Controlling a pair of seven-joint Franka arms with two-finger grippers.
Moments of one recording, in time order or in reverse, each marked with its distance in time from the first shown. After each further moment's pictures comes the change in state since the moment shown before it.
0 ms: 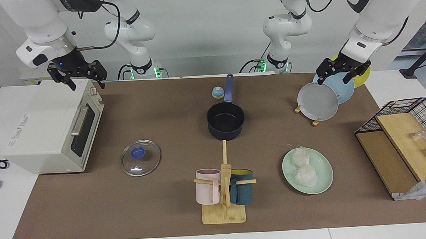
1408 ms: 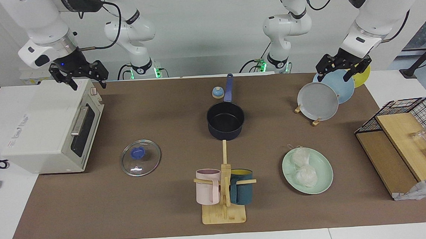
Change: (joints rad) left arm 0.000 -0.004 -0.007 0.000 0.000 -0.006 0.012; right arm 0.040 0.000 0.007 -0.010 0.011 0.030 0.000
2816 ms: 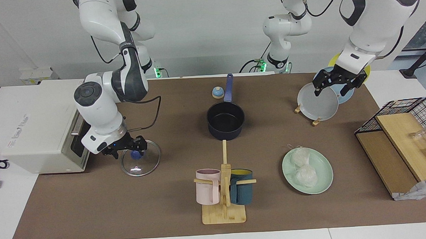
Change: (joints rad) left arm -0.039 0.244 -0.006 -0.055 0.000 0.343 -0.006; right arm 0.077 0.453 0.003 -0.123 0.002 0.600 0.063
